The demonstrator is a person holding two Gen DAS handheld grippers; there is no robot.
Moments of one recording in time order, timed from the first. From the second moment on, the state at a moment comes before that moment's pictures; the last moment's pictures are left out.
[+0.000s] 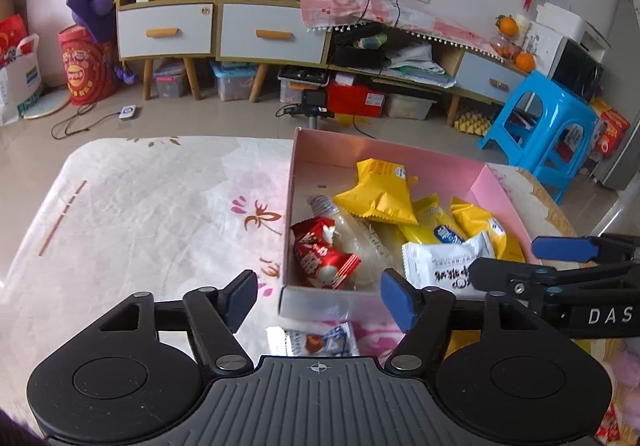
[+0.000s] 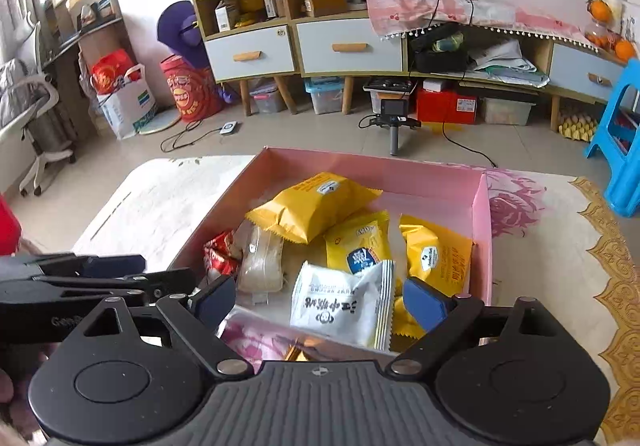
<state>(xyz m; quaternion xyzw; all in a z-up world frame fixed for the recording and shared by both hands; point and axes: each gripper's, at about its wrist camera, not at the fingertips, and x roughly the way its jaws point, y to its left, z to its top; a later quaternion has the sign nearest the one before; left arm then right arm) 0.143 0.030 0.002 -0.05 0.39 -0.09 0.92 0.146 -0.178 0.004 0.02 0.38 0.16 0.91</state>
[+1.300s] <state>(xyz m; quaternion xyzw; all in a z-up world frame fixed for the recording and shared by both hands) 0.038 0.079 -0.025 0.02 0.42 -0.15 0.89 0.037 -0.174 0.004 -0.10 0.40 0.26 0.87</state>
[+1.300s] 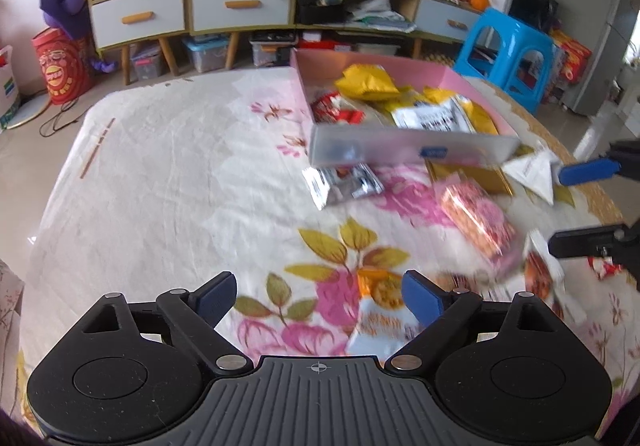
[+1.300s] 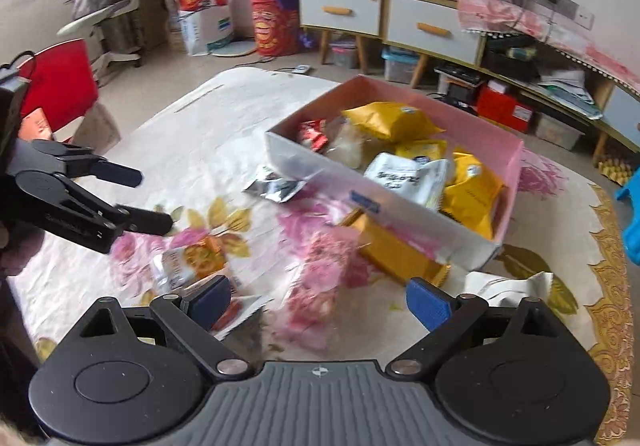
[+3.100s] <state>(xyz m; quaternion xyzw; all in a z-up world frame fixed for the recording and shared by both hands) 0.020 0.037 -0.055 0.10 0.41 -0.22 0.88 0.013 -0.129 -0.038 -0.11 0.46 0.32 0.82</state>
